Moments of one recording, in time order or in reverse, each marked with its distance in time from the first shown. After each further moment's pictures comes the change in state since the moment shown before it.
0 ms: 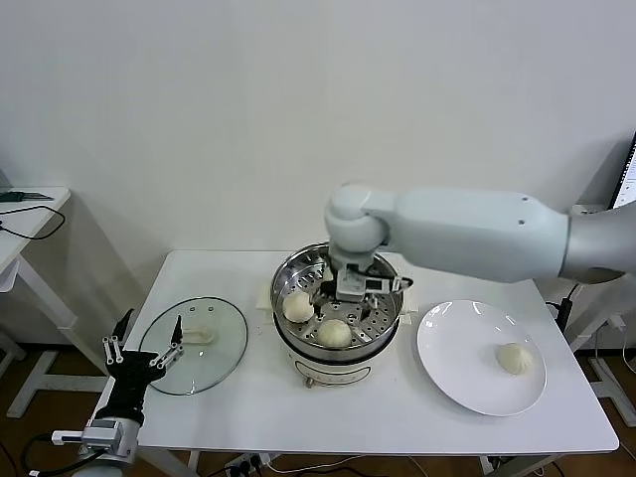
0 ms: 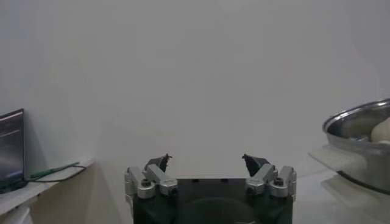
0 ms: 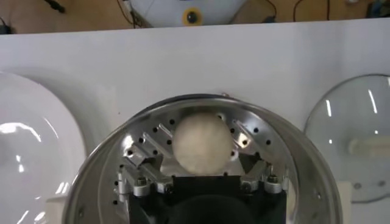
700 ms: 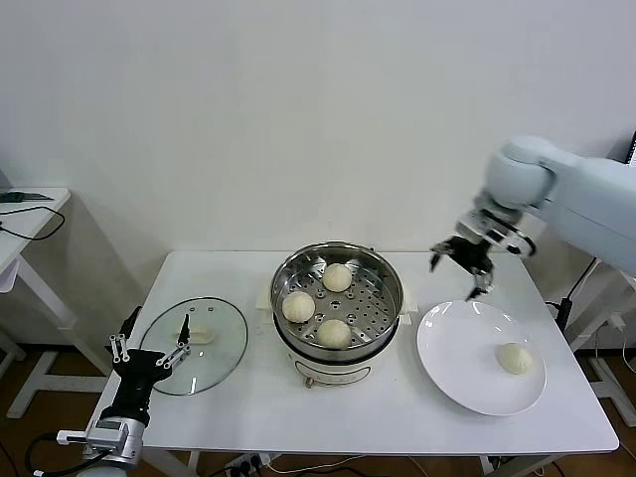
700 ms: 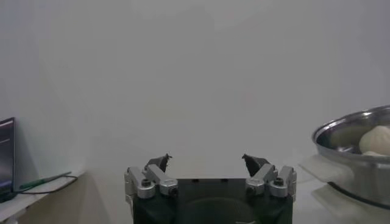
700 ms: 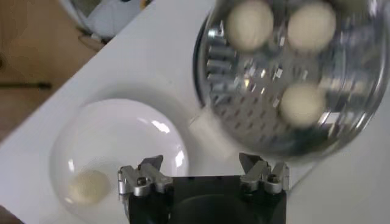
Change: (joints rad) left arm 0.011 0.012 0.027 -0.019 0.011 -0.001 -0.002; right arm -0.086 -0.470 0.111 -0.137 0.114 -0.283 -0.097
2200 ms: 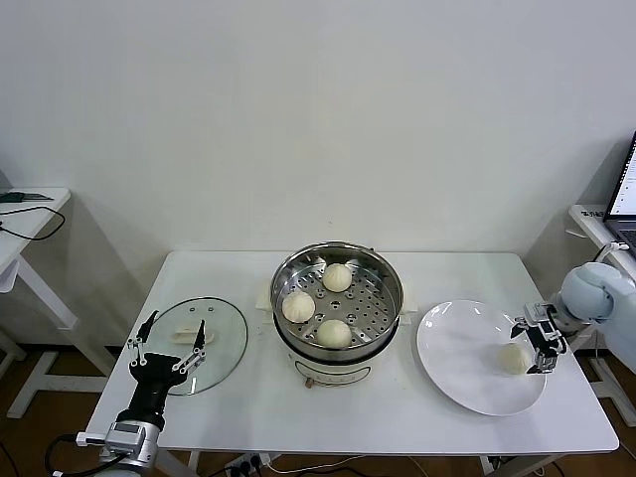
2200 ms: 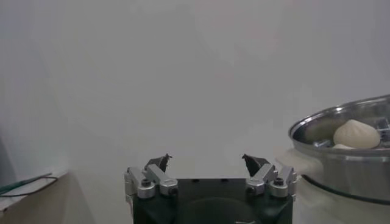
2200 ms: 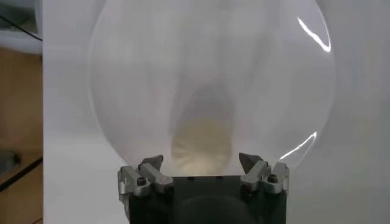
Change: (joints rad) left arm 0.011 -0.005 0.052 0.006 0.041 0.004 -0.010; right arm -0.807 -0.096 0.658 -0.210 -0.345 -0.129 0.184
